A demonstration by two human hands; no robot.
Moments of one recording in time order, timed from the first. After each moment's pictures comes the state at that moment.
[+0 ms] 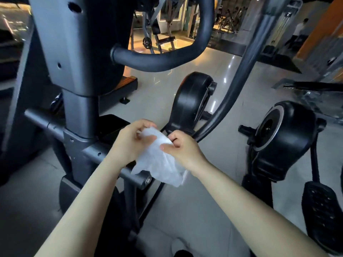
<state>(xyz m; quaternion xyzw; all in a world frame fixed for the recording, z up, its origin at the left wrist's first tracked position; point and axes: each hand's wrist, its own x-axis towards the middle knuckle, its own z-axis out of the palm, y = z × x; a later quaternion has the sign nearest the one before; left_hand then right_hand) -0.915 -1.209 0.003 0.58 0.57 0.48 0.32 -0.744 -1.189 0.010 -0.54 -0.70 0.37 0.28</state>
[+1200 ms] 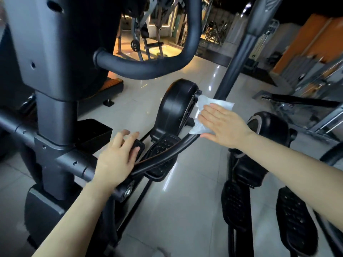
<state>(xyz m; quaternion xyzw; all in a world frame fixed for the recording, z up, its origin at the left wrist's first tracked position) -0.901 -1.197 -0.052 0.69 0.61 0.38 -0.04 -0.589 -1.073 0.063 -0.28 -0.85 -0.45 -0.04</state>
